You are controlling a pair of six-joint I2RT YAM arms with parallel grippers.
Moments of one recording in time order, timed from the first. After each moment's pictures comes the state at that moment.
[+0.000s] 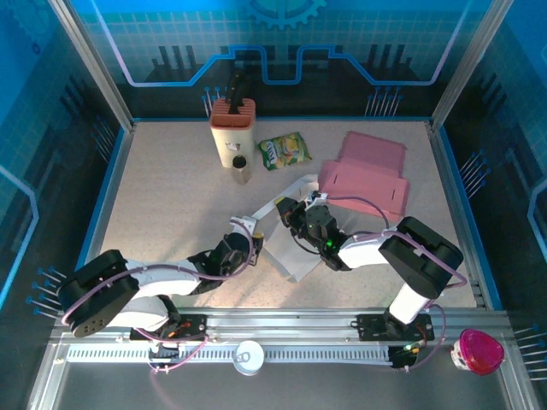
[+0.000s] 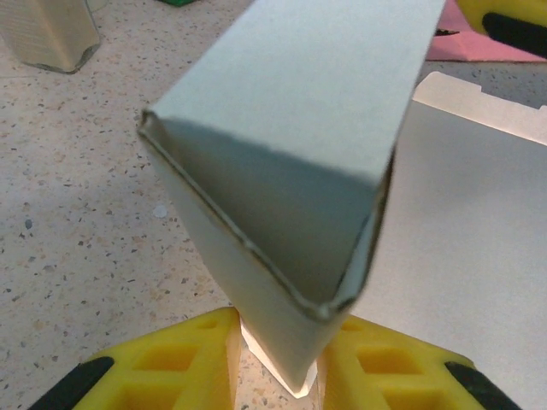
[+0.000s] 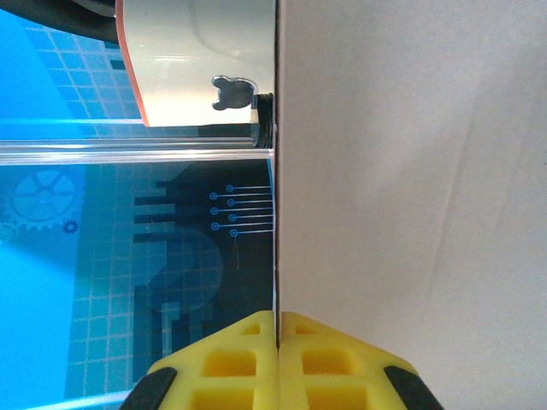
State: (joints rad) left arm -0.87 1.32 0.34 0.40 -0.41 -0.38; right arm 0.80 1.66 0.57 0.90 0.14 1.54
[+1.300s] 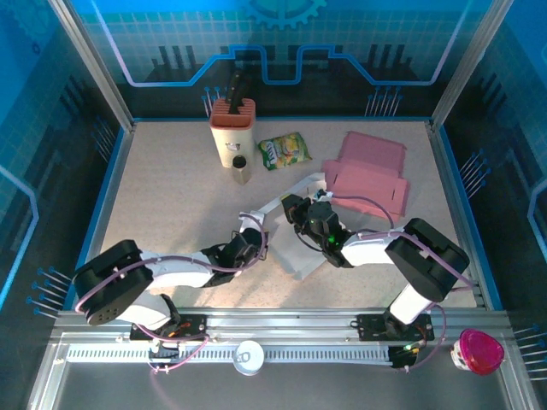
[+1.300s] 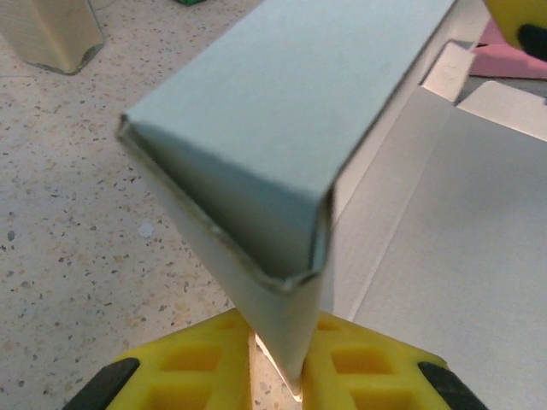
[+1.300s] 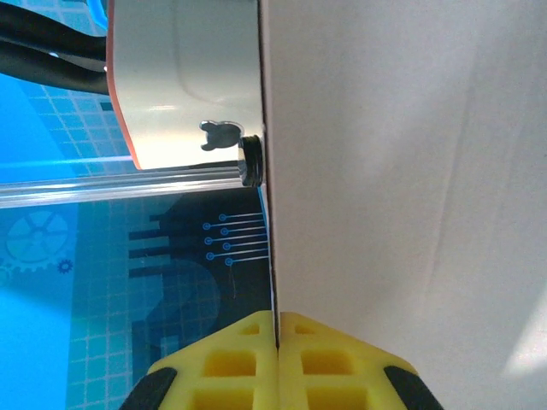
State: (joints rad) left arm -0.91 1.45 0.49 0.30 -0.51 -0.46; right arm 0.77 1.62 0.58 0.81 0.18 1.59
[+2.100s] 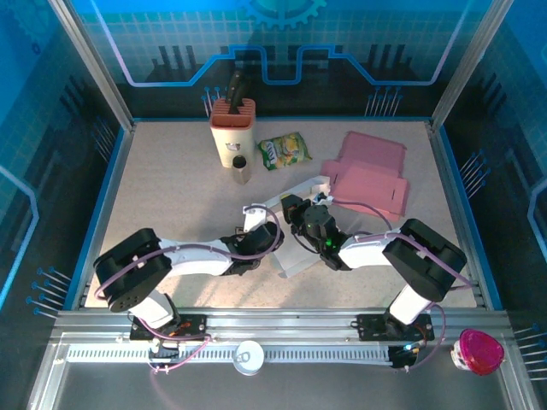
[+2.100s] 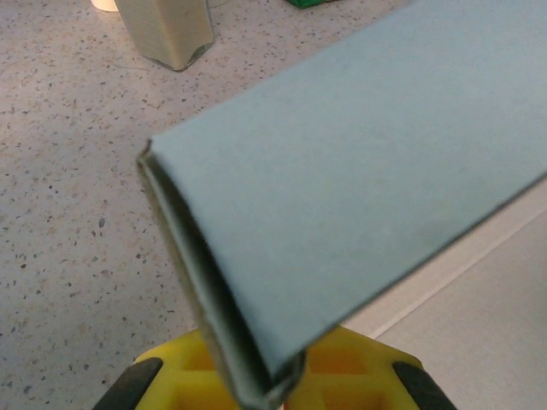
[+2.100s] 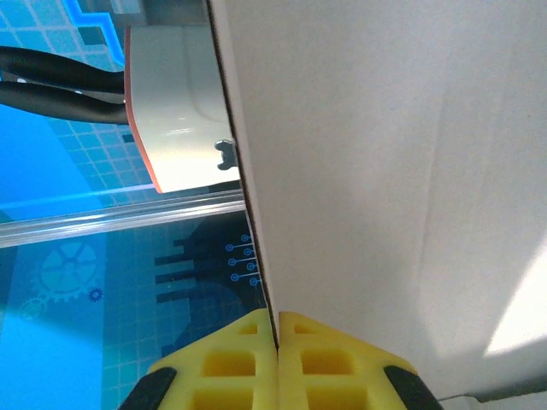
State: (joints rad) left arm -0.93 1.59 0.70 0.02 -0.74 -0.67; right arm 0.81 1.64 0.58 0.84 0.27 1.69
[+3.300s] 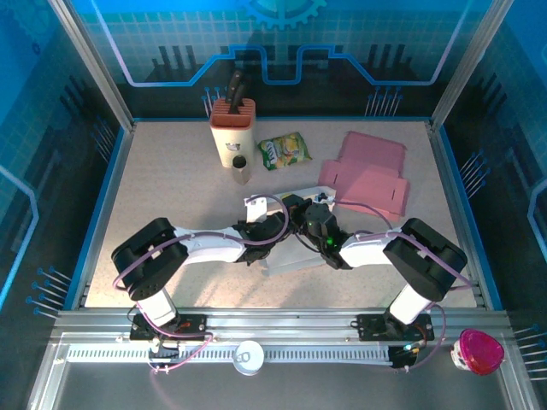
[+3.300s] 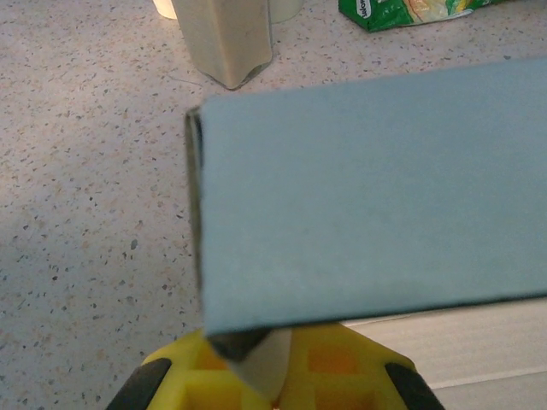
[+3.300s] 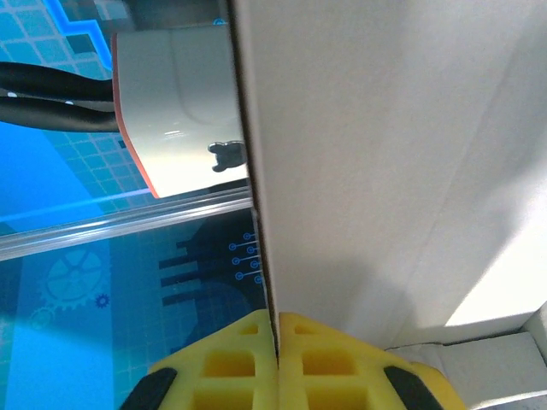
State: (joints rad) left arm -0.89 1.70 0.86 -0.14 -0.82 -0.81; right arm 0.79 1.63 0.58 0.83 0.23 1.74
